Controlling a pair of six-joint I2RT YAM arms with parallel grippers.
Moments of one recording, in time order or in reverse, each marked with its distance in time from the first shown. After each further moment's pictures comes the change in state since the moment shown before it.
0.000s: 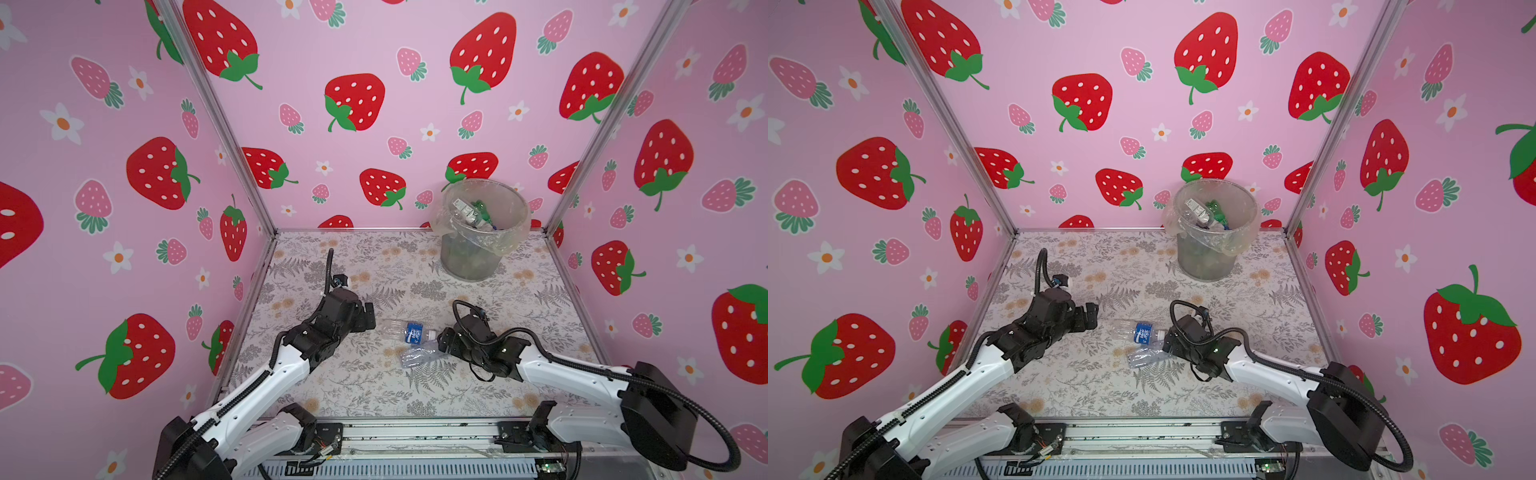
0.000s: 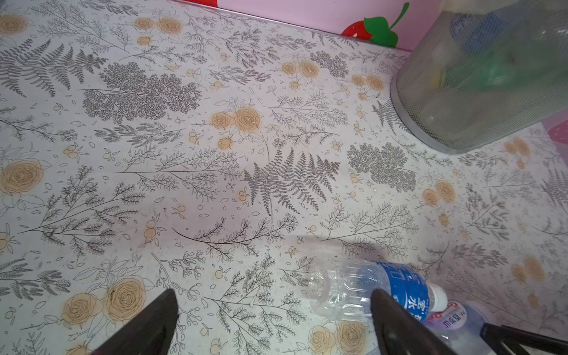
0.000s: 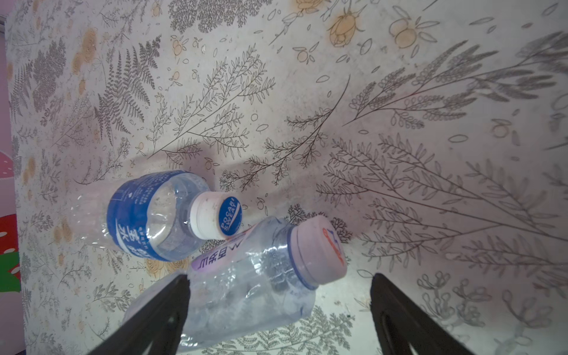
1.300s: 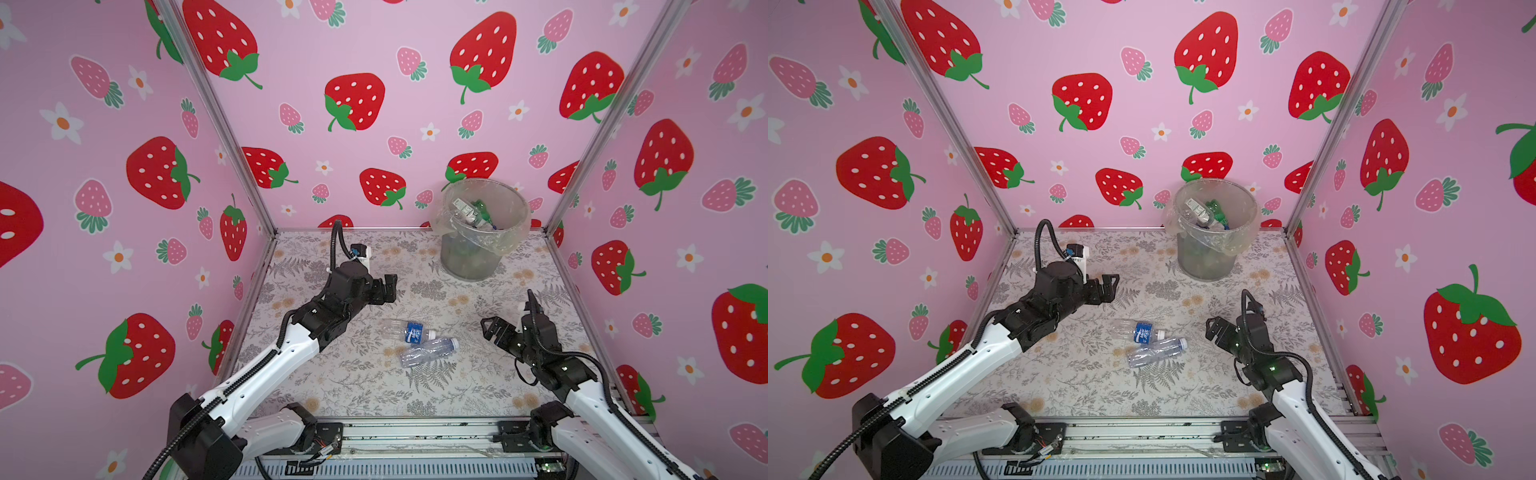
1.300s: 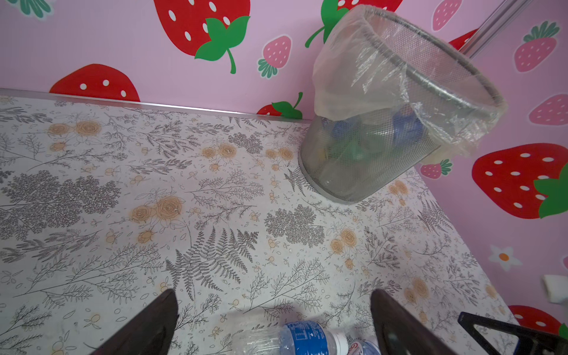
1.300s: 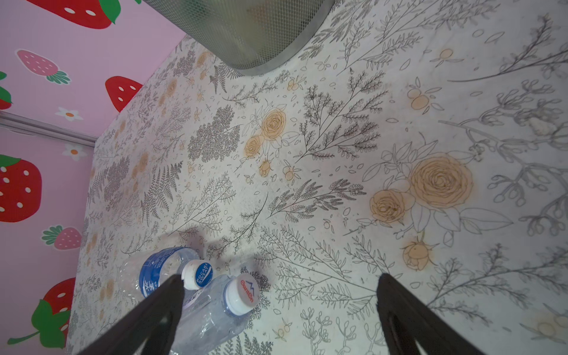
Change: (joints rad) left arm -0.055 0.116 0.220 0.125 0.080 0.064; right arm -0.477 -0.548 -0.176 -0.107 -0.163 -0.257
